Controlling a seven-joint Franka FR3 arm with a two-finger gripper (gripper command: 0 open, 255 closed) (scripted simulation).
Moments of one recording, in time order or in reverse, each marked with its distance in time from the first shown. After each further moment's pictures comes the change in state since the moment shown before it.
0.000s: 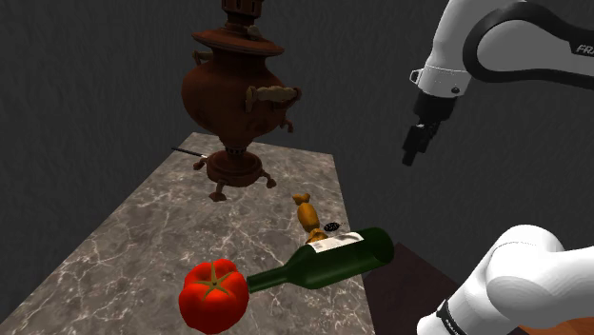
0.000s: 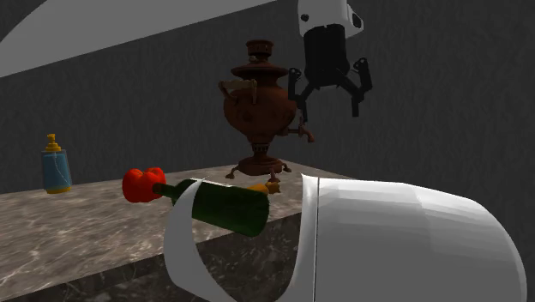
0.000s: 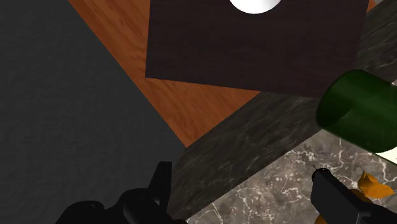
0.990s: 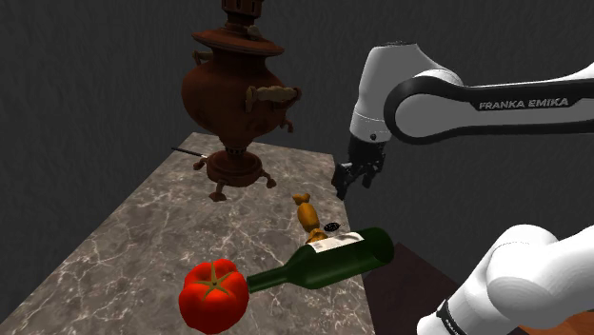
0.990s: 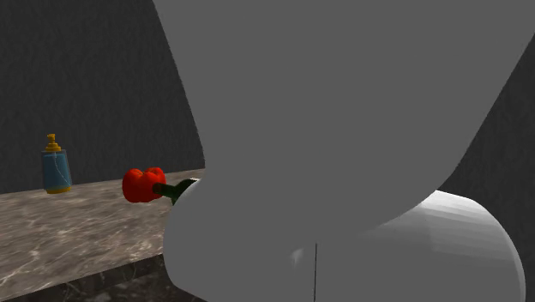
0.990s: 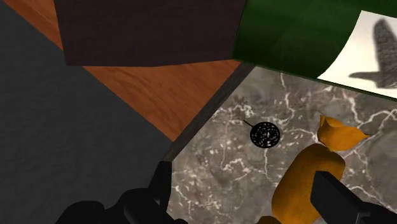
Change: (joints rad) arm 0.012 0.230 0.248 -0.103 0.155 0.349 0.408
